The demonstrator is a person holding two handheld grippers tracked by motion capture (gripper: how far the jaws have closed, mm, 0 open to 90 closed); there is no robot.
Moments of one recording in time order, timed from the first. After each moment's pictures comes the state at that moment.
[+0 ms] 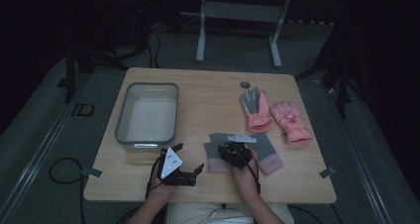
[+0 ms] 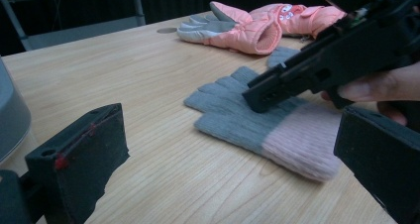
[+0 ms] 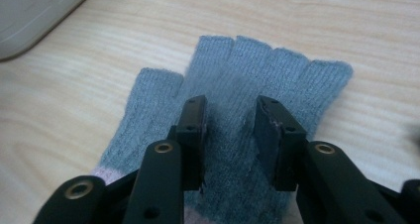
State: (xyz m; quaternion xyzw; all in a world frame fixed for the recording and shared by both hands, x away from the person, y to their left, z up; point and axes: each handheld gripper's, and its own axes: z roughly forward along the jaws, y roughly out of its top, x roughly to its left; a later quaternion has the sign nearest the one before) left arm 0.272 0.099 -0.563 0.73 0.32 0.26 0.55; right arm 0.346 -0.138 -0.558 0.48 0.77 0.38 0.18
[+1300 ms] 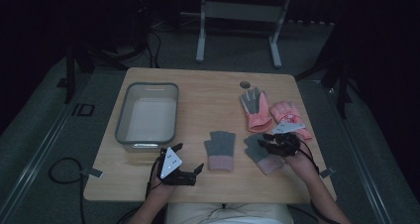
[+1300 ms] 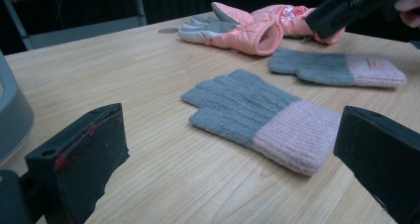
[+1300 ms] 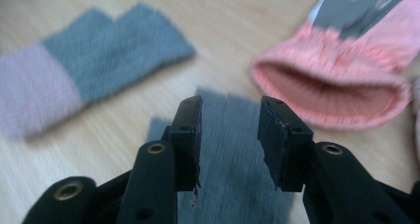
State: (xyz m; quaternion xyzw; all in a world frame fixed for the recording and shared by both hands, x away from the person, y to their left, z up) left arm 0.272 0.100 -0.563 0.73 0.32 0.26 0.55; right arm 0.374 -0.283 -0.511 0.32 0.86 0.36 0.17
